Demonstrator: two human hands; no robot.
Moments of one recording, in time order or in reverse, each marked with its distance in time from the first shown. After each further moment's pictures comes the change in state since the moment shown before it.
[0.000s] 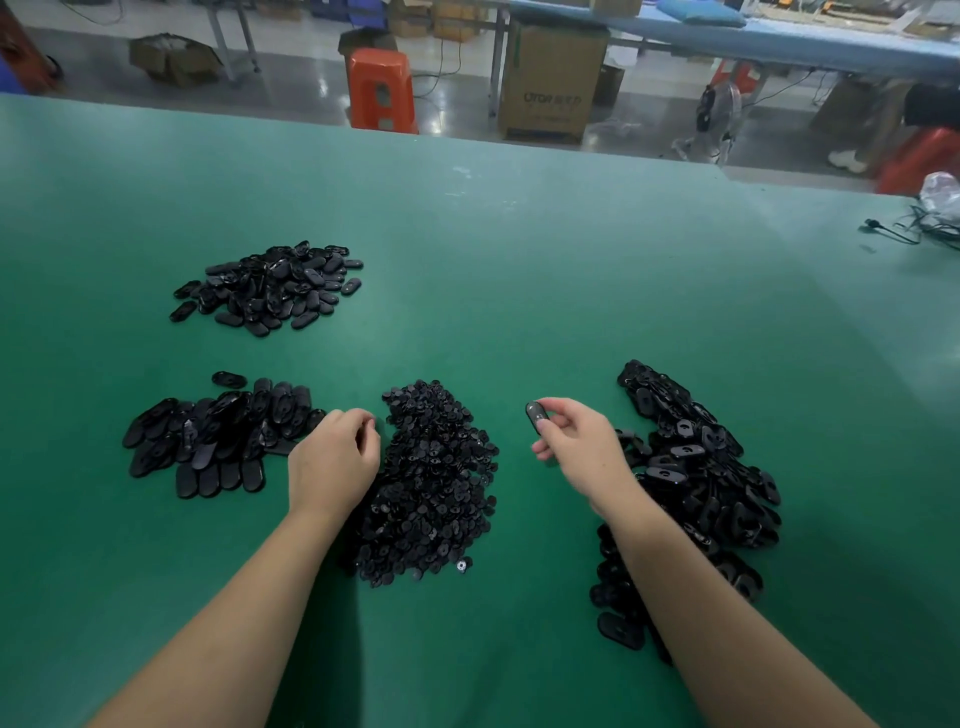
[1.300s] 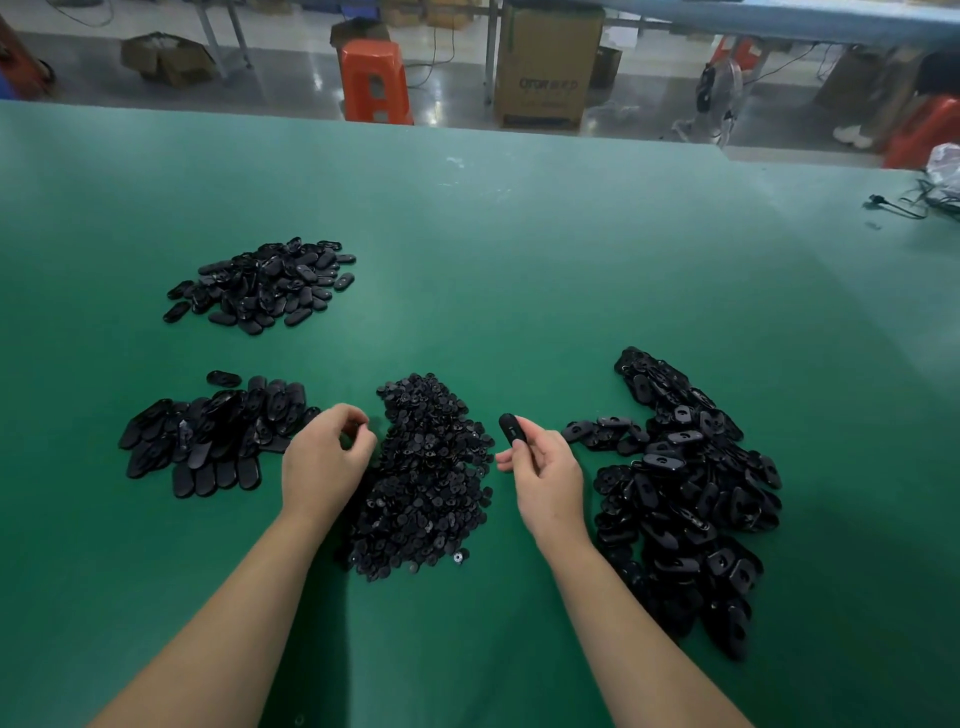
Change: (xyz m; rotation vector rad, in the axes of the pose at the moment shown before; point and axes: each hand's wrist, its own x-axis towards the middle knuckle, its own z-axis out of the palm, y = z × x) left_hand -0.004 -0.001 -0.006 -0.199 -0.028 -0.026; right_hand -0.032 0.037 0.058 0.206 0.209 -0.128
